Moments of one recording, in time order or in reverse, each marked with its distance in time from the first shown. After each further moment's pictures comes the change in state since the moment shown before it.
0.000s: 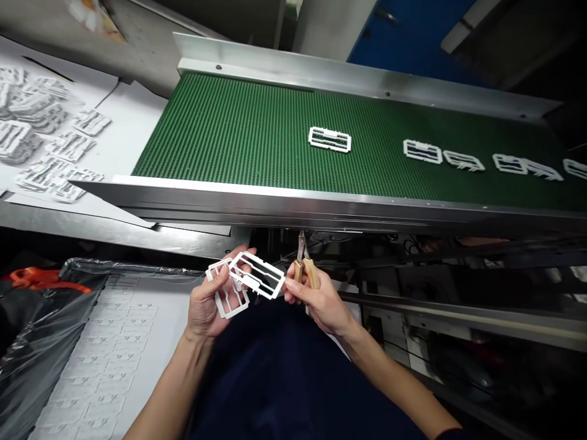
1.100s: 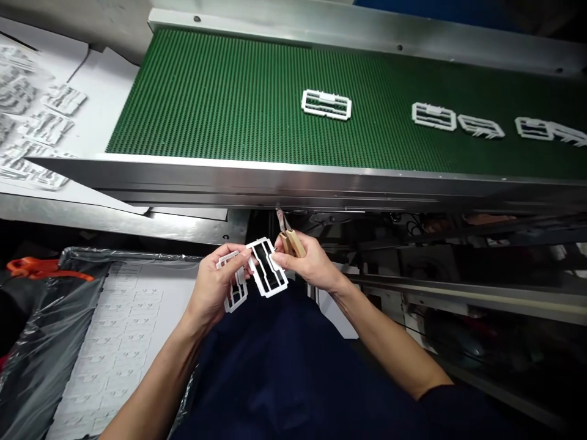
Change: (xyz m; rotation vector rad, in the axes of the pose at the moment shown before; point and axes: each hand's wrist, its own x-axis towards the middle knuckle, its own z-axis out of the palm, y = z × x) left_hand -0.003 -0.001 0.023 0.628 0.208 -0.020; right_hand 0.031 -0.005 -0.009 -0.228 -0.106 -0.065
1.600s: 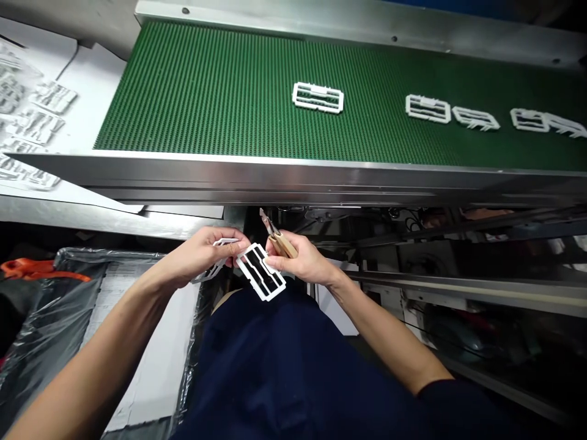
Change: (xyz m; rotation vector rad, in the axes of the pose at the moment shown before) left_hand 0.037 0.046 -0.017 0.625 -0.537 0.077; right_hand 0.002 0.005 -0.007 -0.059 -0.156 -0.019
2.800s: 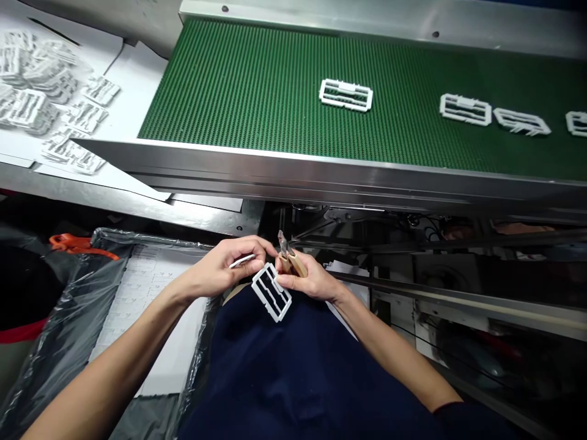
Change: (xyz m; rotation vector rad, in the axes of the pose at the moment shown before) left_hand -0.027 -0.015 0.010 0.120 -0.112 0.288; right_hand -0.013 0.031 0.021 0.171 -0.181 0.004
